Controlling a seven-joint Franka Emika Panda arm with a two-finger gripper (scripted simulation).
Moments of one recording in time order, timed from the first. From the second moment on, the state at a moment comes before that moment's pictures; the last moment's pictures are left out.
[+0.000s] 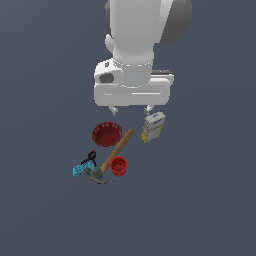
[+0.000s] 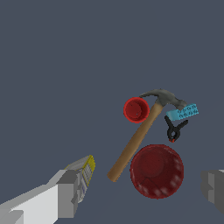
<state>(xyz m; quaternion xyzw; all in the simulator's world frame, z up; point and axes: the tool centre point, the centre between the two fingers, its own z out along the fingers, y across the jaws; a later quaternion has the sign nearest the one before) 0.013 0.010 0.321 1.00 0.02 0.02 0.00</state>
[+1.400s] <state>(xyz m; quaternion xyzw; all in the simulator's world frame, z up) 0.038 -0.011 0.257 1.00 0.00 0.01 -0.01</state>
